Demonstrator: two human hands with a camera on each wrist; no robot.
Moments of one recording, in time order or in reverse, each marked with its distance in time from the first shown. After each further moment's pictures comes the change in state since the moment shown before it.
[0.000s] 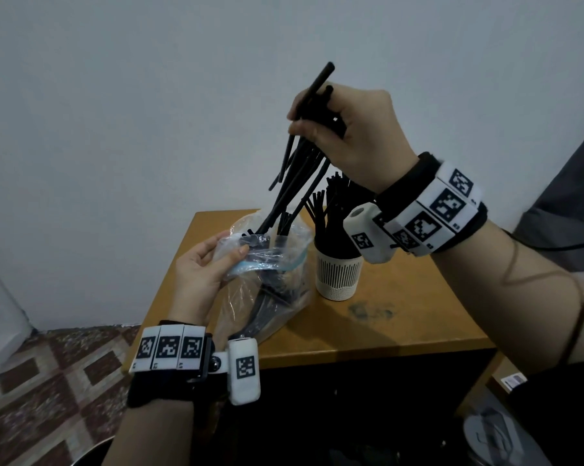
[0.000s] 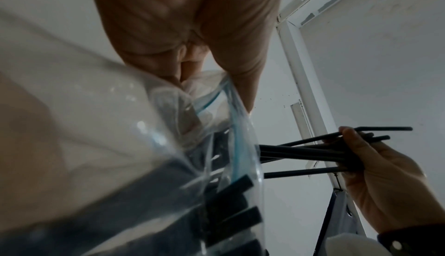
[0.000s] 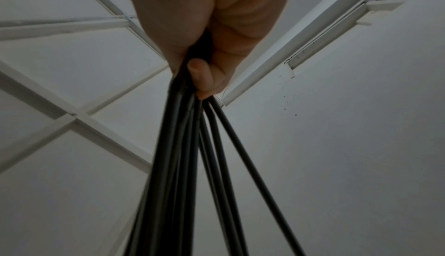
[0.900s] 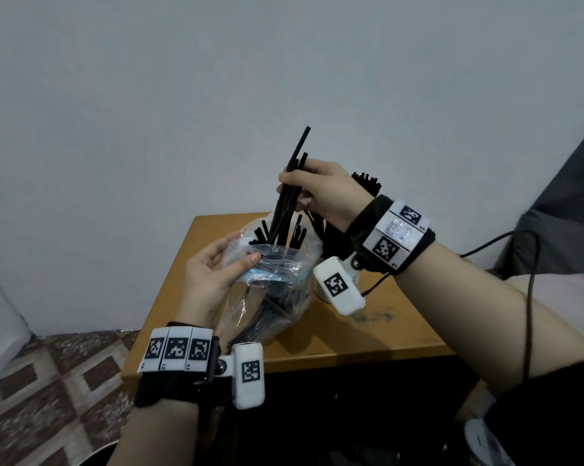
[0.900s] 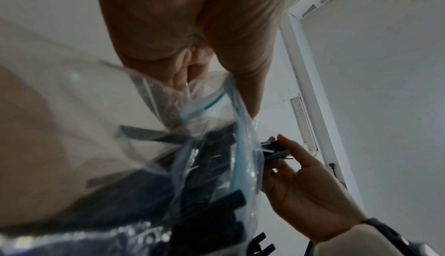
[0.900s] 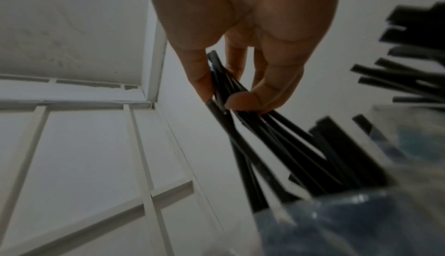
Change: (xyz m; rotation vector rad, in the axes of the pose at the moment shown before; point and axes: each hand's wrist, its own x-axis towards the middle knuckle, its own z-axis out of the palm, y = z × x) left_hand -0.002 -0.002 0.011 0.074 -0.049 -0.001; right_hand -0.030 0.020 0.050 0.780 -0.148 0.891
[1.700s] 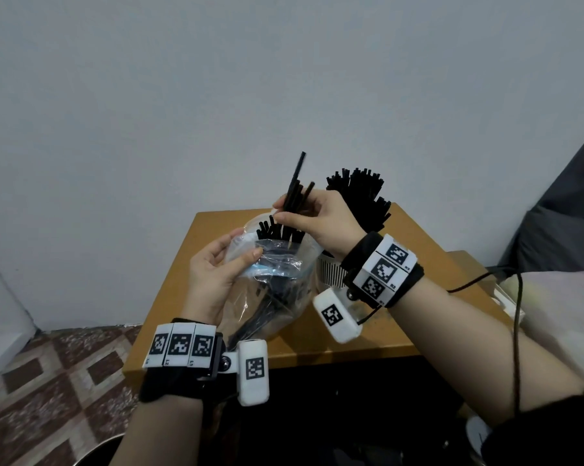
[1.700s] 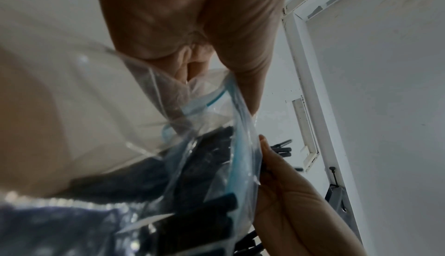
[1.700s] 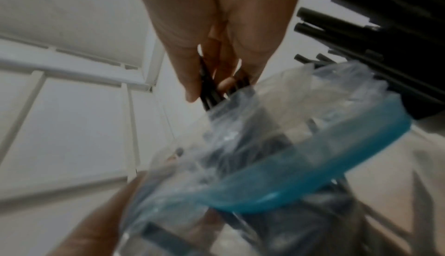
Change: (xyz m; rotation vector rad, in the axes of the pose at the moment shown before) left_hand 0.000 0.000 0.006 -0.047 0.017 -0.043; right_hand -0.019 0.046 0.003 -0.148 -0.020 -0.176
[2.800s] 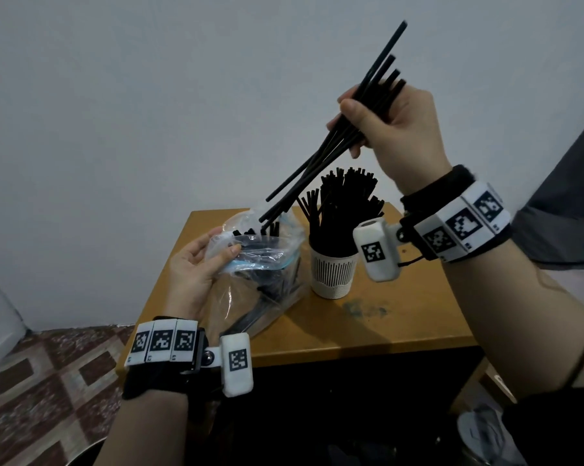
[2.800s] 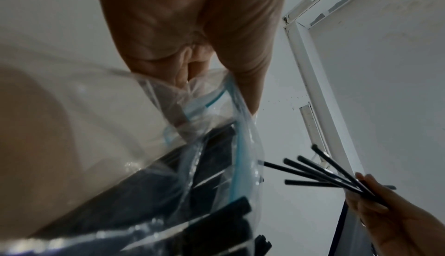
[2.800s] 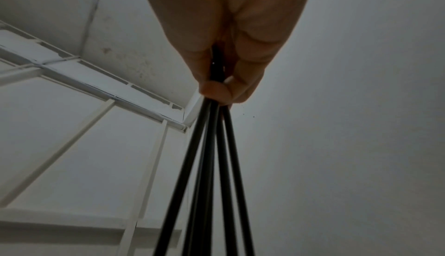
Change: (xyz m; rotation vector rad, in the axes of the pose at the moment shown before) left_hand 0.005 0.001 -0.016 -0.046 0.066 0.042; right_hand 0.004 -0.091 -0.066 -0.110 0.254 -0.349
